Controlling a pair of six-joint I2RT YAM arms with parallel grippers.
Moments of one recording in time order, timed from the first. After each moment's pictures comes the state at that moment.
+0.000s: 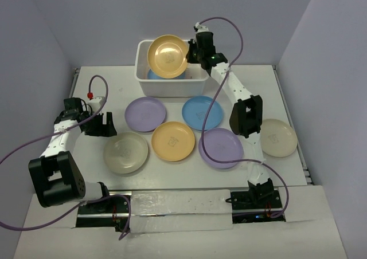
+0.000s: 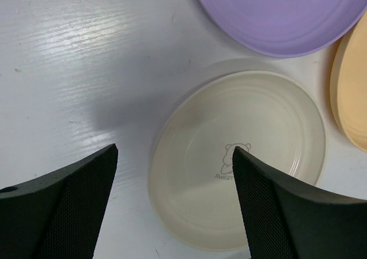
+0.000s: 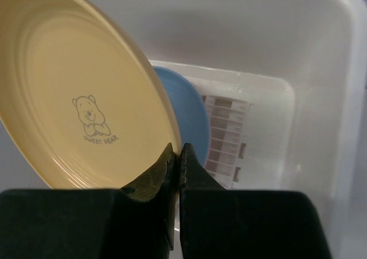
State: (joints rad) left arm 0.23 1.36 0.88 -0.61 0.44 0.30; right arm 0.37 2.38 2.38 -0.41 -0.01 0.29
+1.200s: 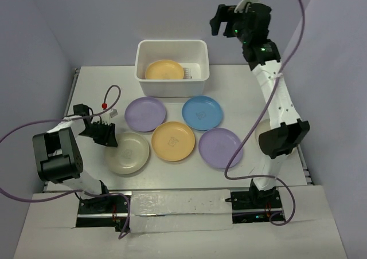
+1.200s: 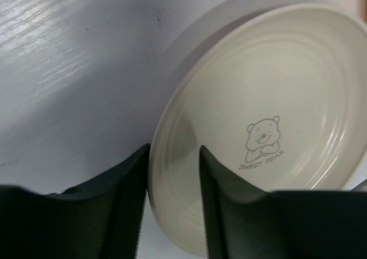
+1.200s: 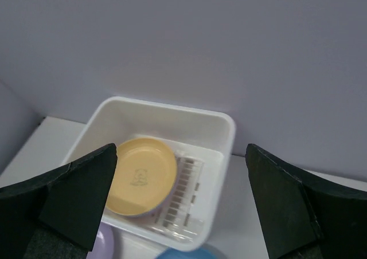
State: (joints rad) left arm 0.23 1.59 0.86 -0.65 0.54 0.60; right arm 0.23 1.86 2.21 -0.41 -0.08 0.15
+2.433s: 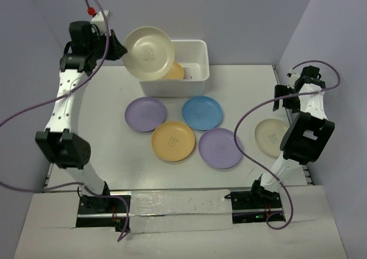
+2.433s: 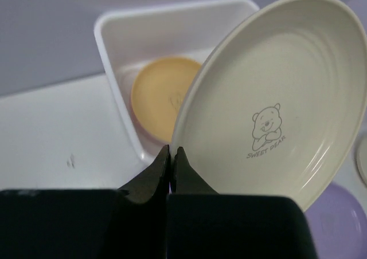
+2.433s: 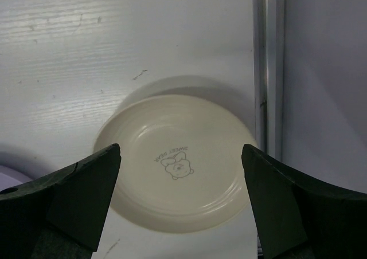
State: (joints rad) left arm -0.10 1.78 1.99 -0.54 0.37 -0.13; right arm -0.46 1.76 1.50 -0.87 -0.14 -0.28
